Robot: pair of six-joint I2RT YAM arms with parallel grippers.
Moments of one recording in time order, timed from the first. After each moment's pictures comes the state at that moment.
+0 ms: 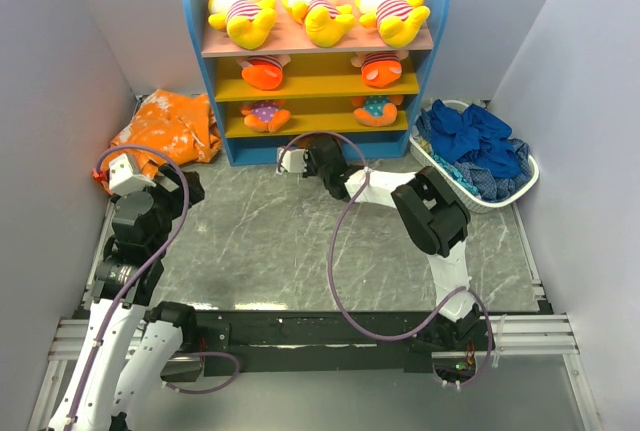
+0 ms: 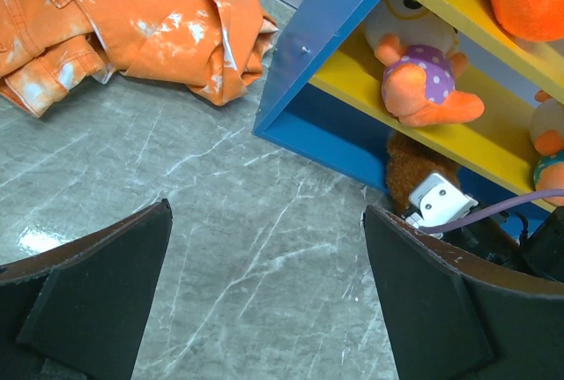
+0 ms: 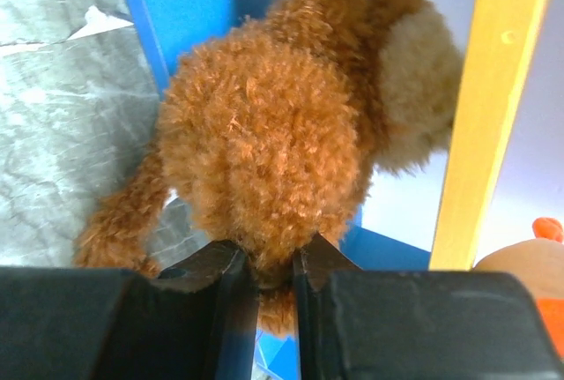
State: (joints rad) left arm -0.17 0.55 0.74 -0.41 -0.30 -0.57; right arm 0.67 2.08 1.33 0.23 0.27 -1.13
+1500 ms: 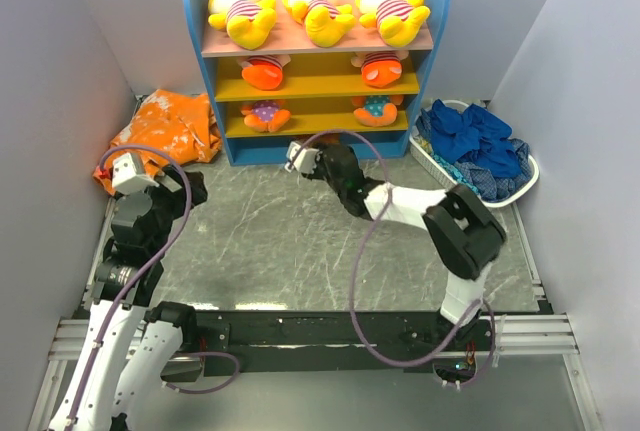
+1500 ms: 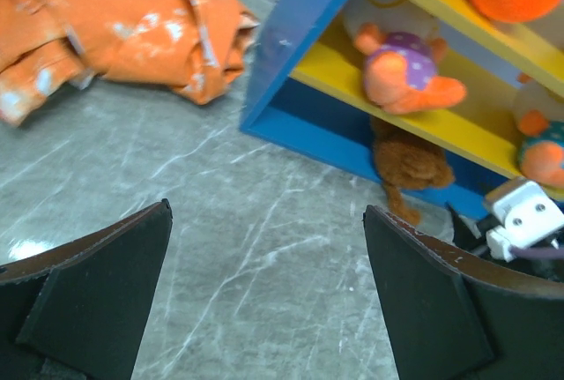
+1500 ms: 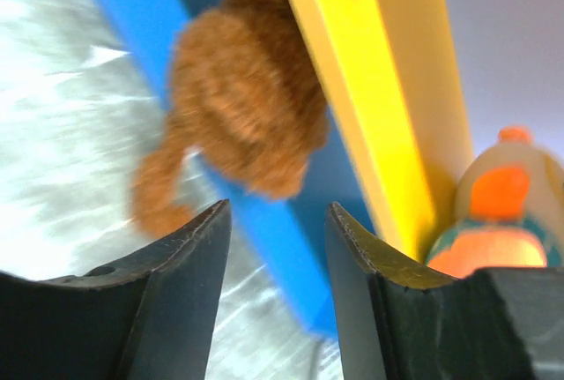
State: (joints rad) left arm -0.17 0.54 0.74 -0.40 -0.26 -0.55; right arm 0.69 1.85 1.10 0.40 0.27 -0.92
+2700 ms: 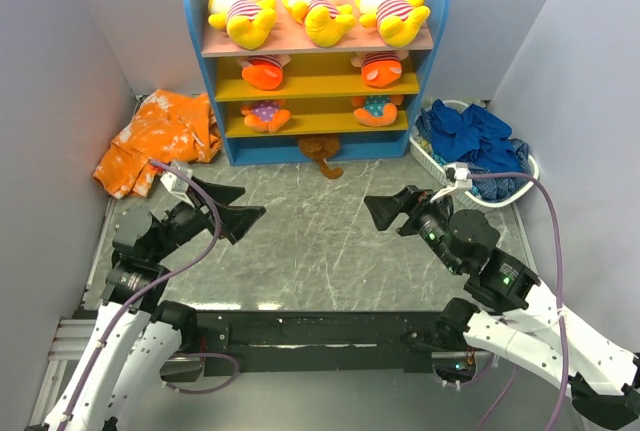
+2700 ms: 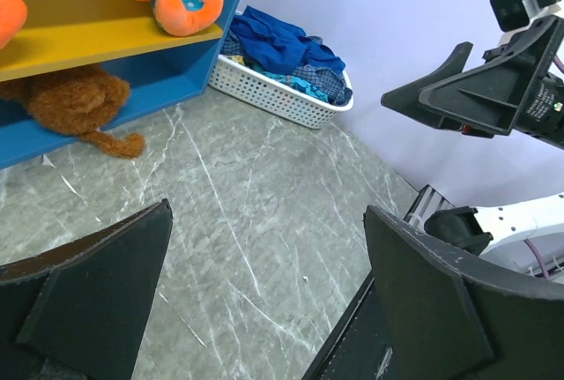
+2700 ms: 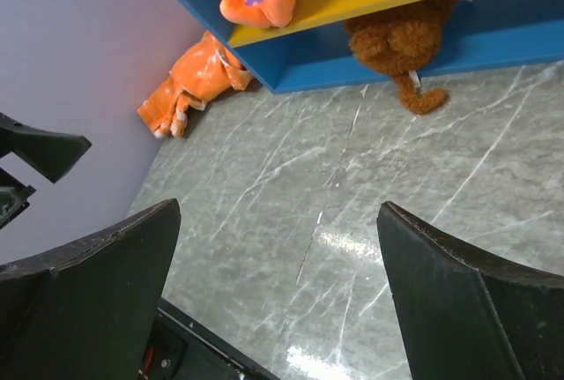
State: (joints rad) left arm -0.26 0.49 0.61 -0.01 0.61 -0.52; right arm 0.85 0.58 0.74 -0.30 0.35 0.64
